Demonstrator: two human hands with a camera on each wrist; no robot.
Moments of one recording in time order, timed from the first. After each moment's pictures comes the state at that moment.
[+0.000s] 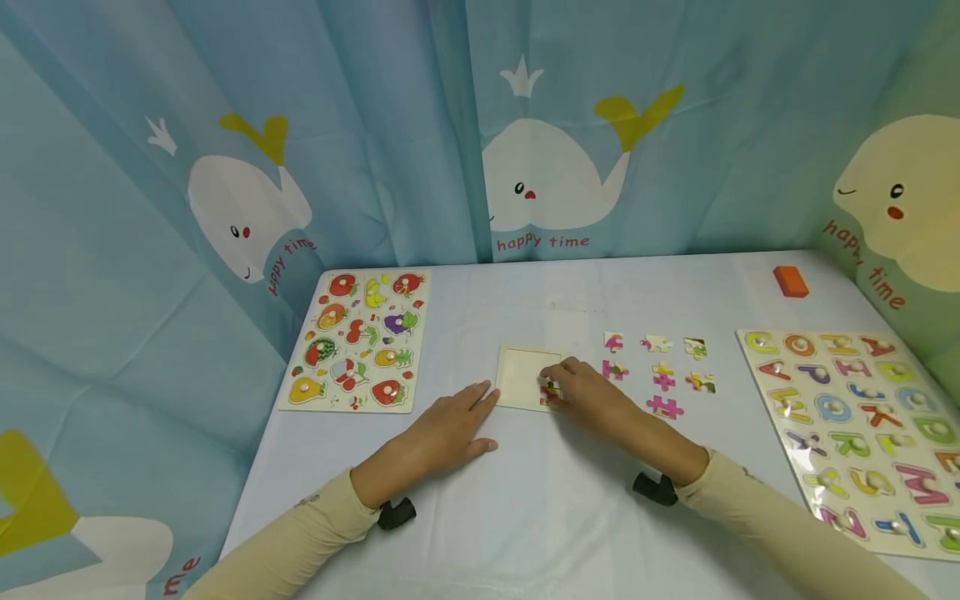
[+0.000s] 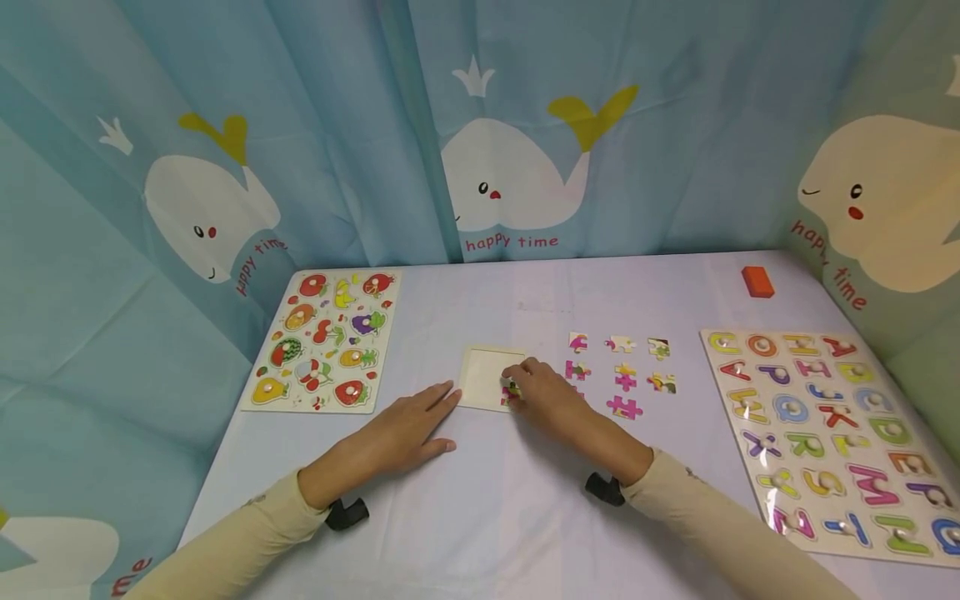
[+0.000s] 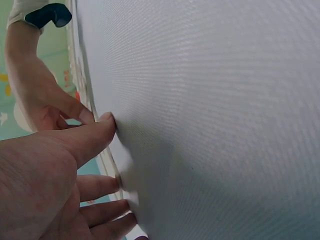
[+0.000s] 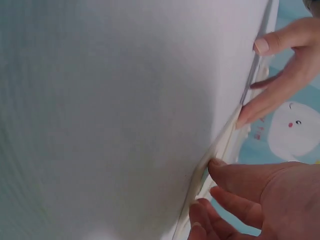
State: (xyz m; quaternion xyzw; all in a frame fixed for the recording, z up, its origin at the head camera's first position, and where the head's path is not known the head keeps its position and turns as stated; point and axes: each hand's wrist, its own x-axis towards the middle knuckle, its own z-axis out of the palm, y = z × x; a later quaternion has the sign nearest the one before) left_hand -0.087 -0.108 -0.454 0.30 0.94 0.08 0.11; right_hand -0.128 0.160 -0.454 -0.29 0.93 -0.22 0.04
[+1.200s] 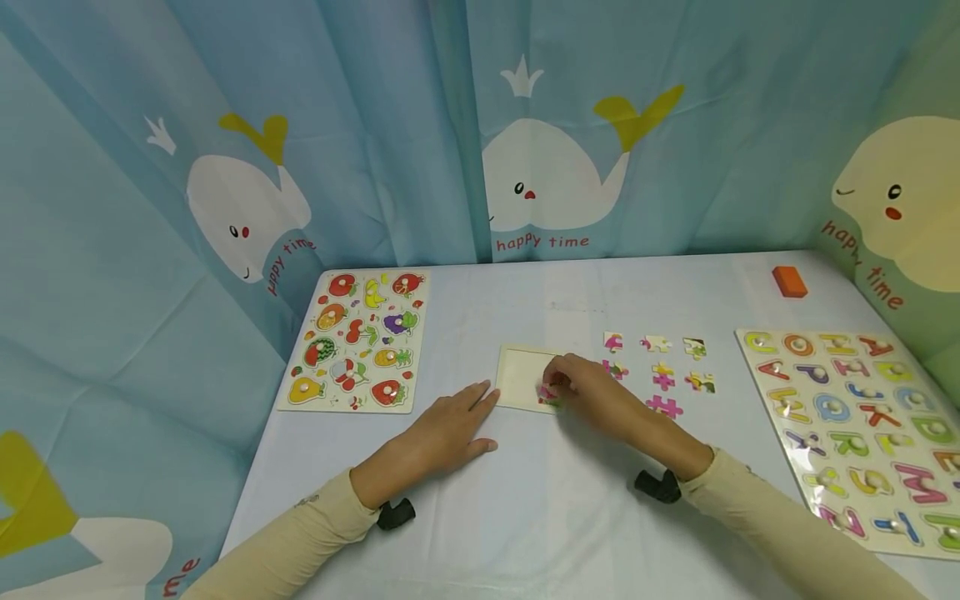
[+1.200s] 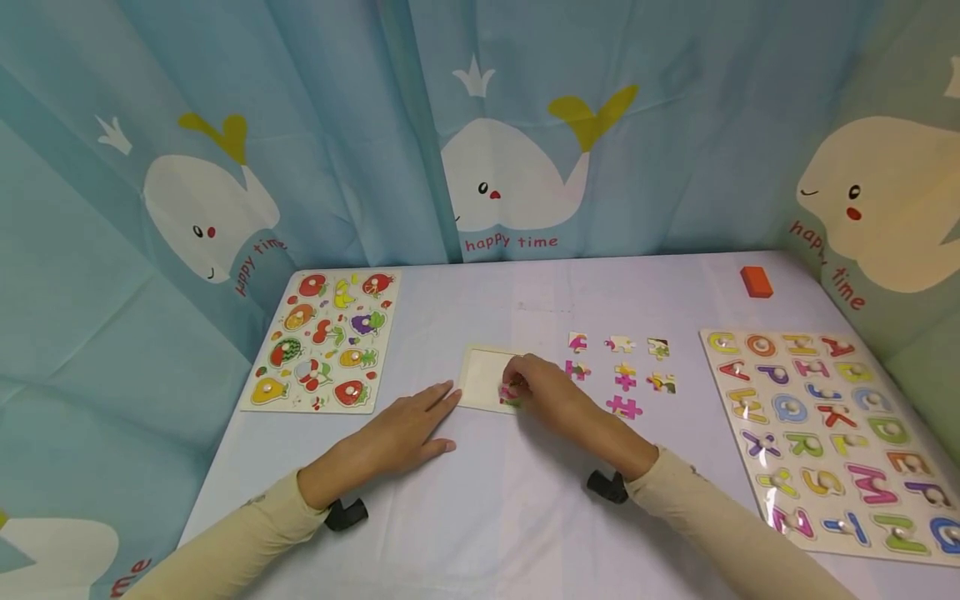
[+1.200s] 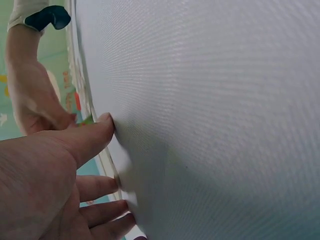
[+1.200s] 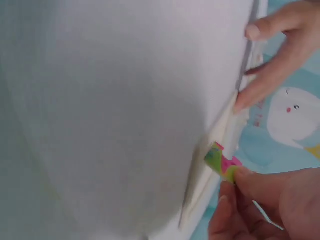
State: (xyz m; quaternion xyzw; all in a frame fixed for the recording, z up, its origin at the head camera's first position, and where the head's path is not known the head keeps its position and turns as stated) left_hand -0.088 -0.108 -0.455 0.30 0.94 0.08 0.11; right_hand -0.134 0.165 -0.447 -0.28 0.91 -0.31 0.04
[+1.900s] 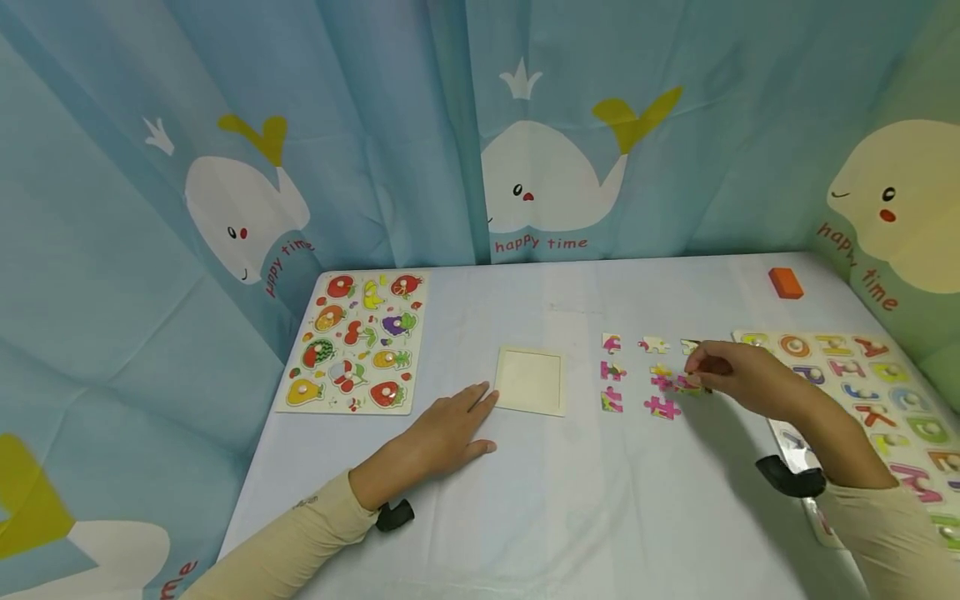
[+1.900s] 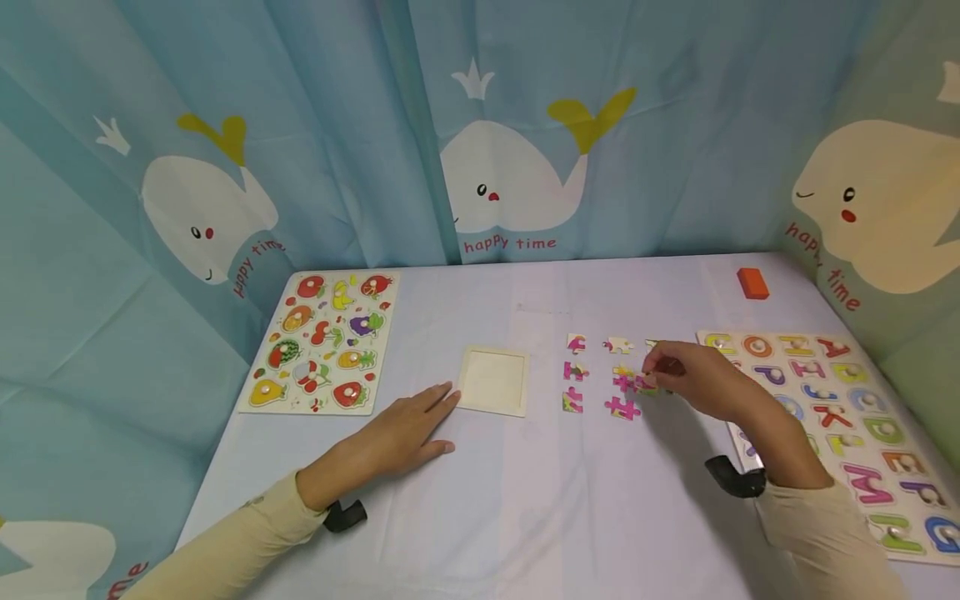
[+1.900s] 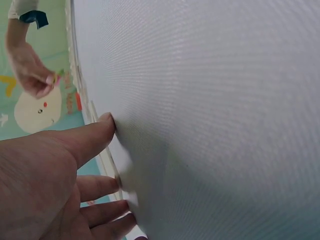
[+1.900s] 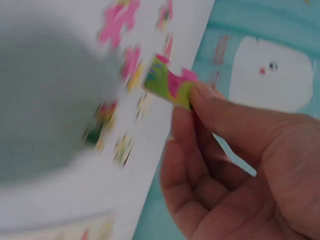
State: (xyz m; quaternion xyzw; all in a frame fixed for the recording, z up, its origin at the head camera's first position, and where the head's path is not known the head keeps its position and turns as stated) left_hand -0.087 -0.109 -0.457 0.31 0.94 0.08 0.11; right_hand -0.141 0.336 -0.405 -0.20 0.94 -0.27 0.09
